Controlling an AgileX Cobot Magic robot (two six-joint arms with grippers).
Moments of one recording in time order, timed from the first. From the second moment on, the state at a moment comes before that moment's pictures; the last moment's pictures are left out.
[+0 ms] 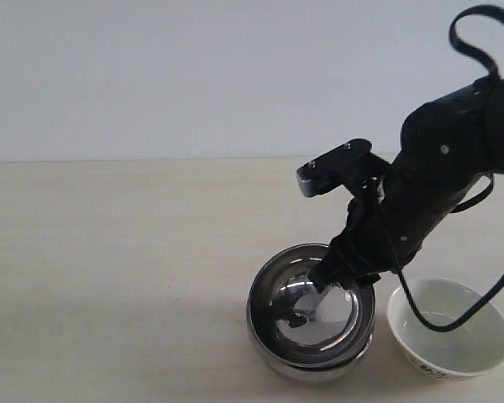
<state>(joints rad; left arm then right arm) 0.07 0.00 0.00 0.07 0.30 -0.03 0.54 1.67 -1.04 -0.07 0.63 -0.06</state>
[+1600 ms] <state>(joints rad) 0.07 0.00 0.00 0.07 0.30 -0.03 0.57 1.70 -1.04 0.03 0.61 -0.03</state>
